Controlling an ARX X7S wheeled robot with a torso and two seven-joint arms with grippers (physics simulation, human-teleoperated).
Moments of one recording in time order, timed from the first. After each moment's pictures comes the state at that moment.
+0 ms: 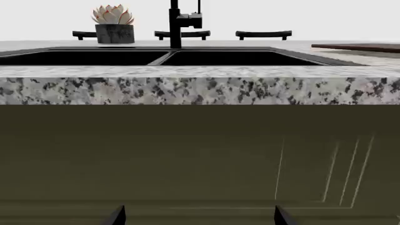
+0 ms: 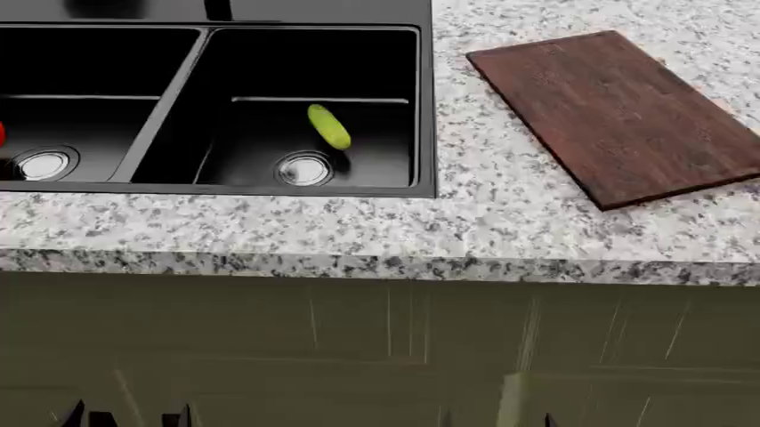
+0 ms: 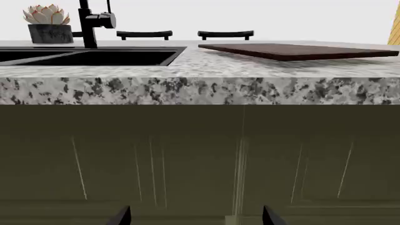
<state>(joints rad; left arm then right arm) 0.00 0.00 0.00 0.00 0.00 0.00 0.00 0.00 0.00 0.00 0.00 0.00 0.00 0.00</state>
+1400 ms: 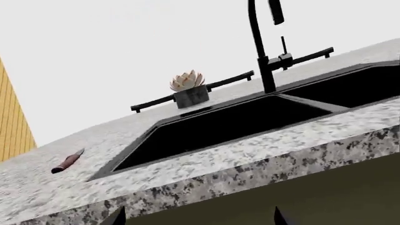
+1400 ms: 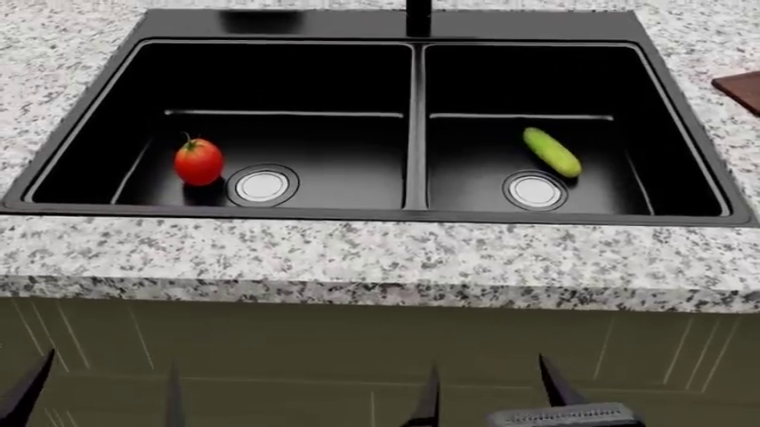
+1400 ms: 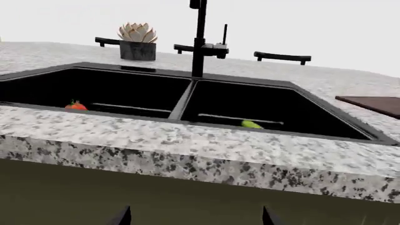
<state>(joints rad) -0.01 -0.15 0.16 0.13 0.17 0.03 -0.18 0.07 0.17 -0.15 -0.31 0.10 0.34 0.11</state>
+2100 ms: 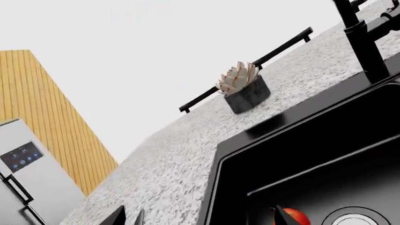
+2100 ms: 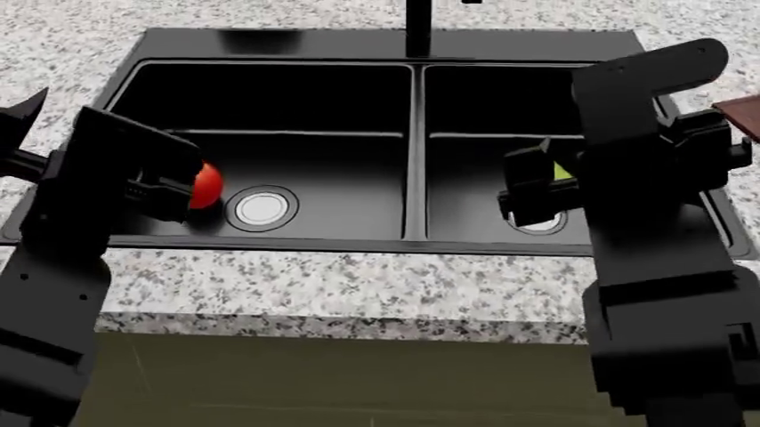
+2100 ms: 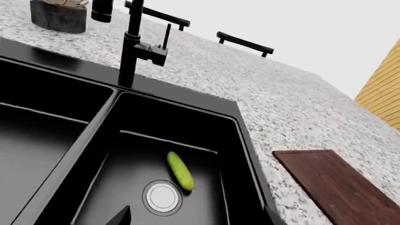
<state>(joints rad) -0.96 -0.11 0.23 -0.63 0.36 -0.29 -0.13 1.04 0.31 -0.26 0.32 0.09 0.84 -0.03</state>
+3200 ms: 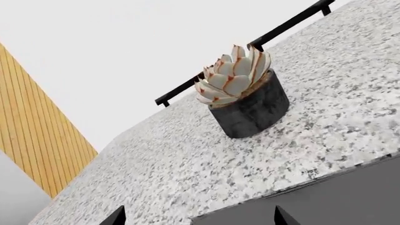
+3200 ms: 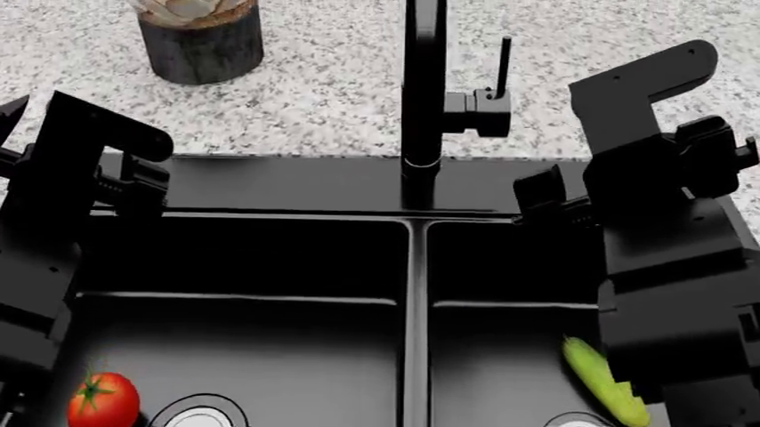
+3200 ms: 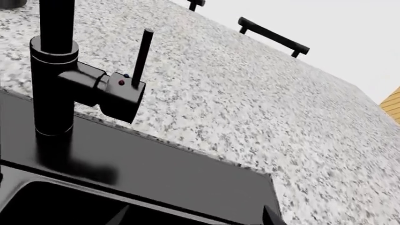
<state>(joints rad) -1.06 -0.16 0.24 -0.80 0.29 -0.31 -0.08 1.09 0.37 -0.36 0.35 0.08 0.93 -0.13</state>
